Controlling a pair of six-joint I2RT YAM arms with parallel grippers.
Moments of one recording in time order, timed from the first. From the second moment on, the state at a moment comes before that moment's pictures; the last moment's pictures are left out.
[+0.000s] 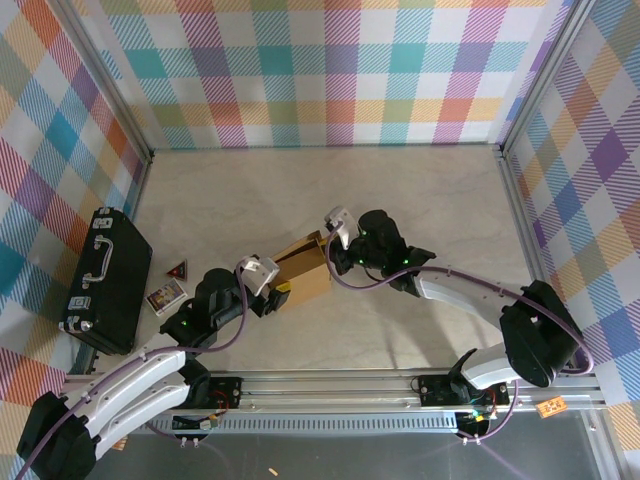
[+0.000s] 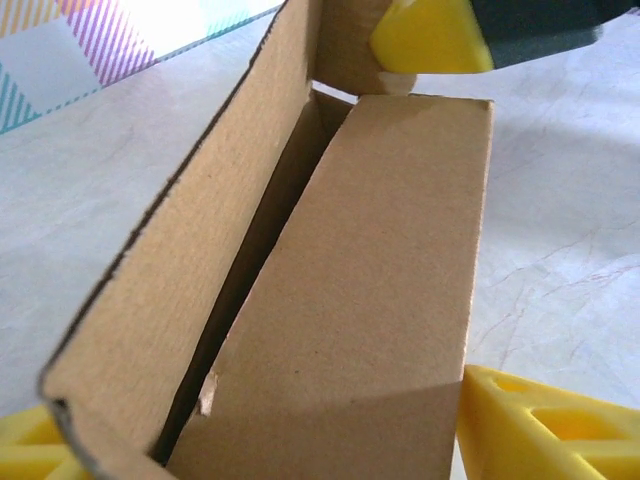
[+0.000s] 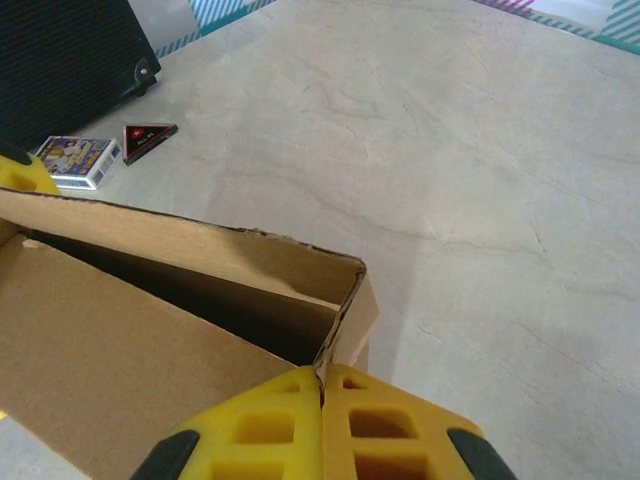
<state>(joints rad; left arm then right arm) -0.63 0.74 0.32 0.05 0.10 0.14 0.75 1.42 0.85 0.08 -0.24 0.01</state>
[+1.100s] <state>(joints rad) -0.65 0.75 0.30 0.11 0.17 0.21 0.71 1.34 0.86 -0.11 -0.28 0.00</state>
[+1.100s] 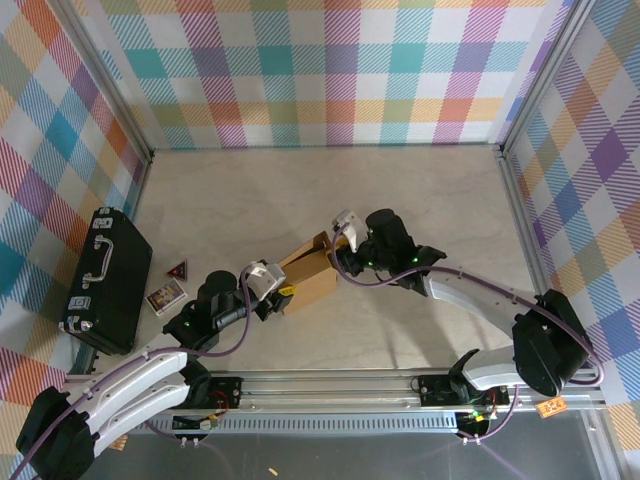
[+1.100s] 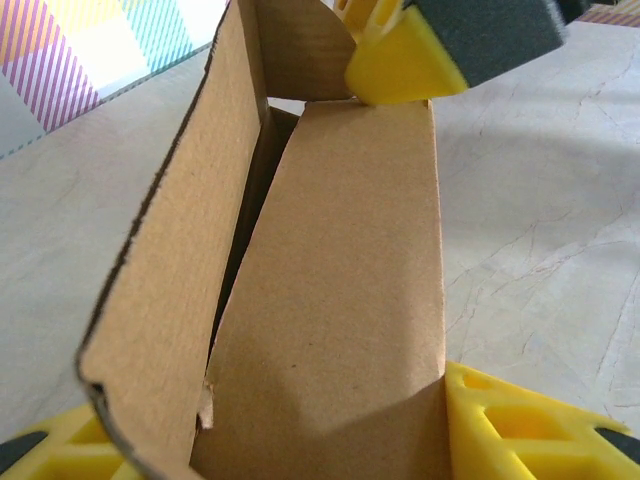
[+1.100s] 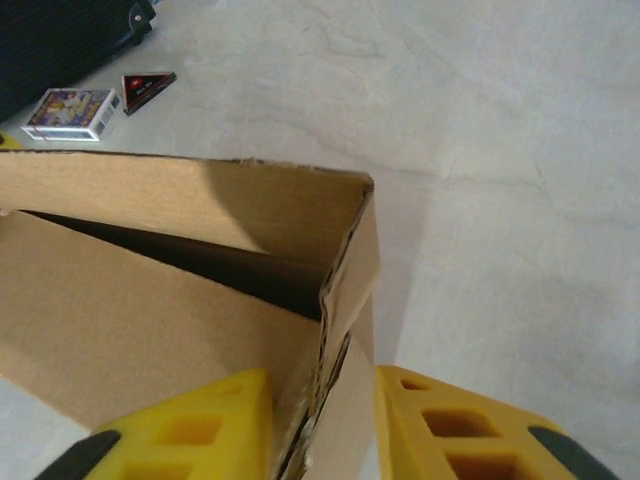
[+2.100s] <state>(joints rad) -0.67 0.75 0.31 0.09 0.15 0.21 0.62 1.39 1.02 -0.31 -0.56 0.03</state>
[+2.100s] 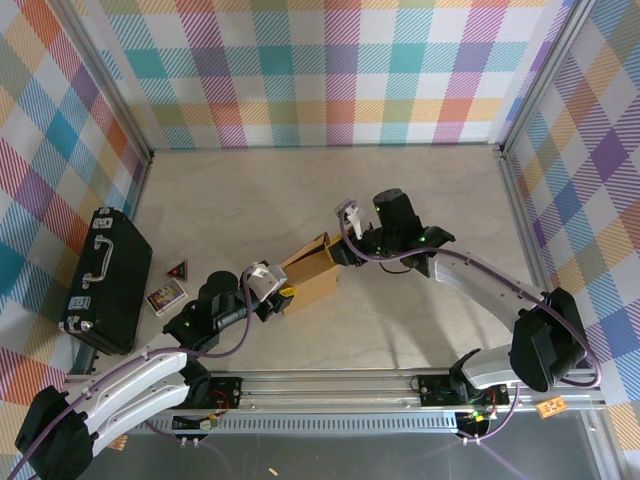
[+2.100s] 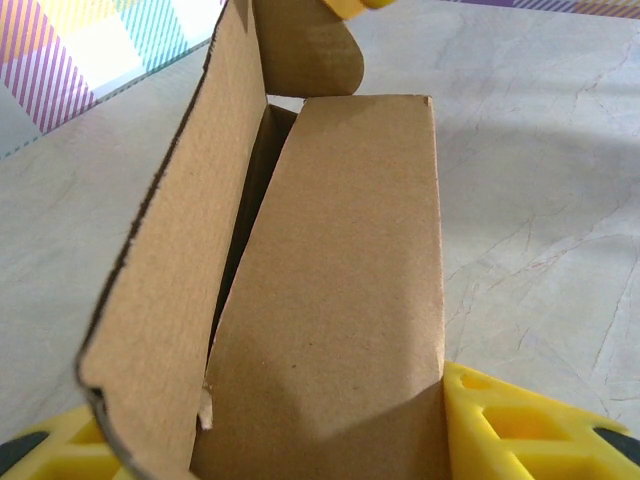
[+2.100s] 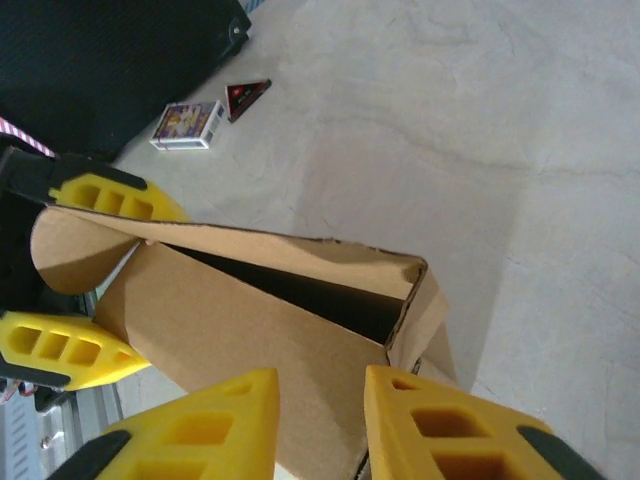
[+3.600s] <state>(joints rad) -0.68 0.74 0.31 0.07 0.13 0.22 0.64 1.36 1.04 -0.34 -0.42 -0.03</state>
